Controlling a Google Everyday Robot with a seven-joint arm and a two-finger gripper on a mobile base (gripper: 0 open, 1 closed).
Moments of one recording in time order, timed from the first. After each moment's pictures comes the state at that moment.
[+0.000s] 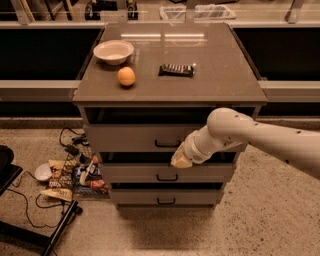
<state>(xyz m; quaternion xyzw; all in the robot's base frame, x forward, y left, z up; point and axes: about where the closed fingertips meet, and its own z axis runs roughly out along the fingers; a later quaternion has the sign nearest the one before) 0.577 -0.068 0.604 -0.61 0.74 0.14 0.25</state>
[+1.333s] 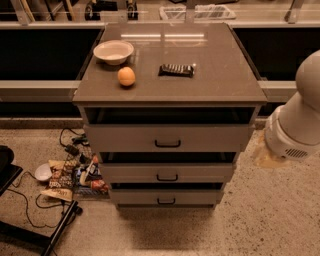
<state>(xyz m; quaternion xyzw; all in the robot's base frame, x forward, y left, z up) 0.427 -0.236 0.818 -0.62 0.77 -0.06 0.11</state>
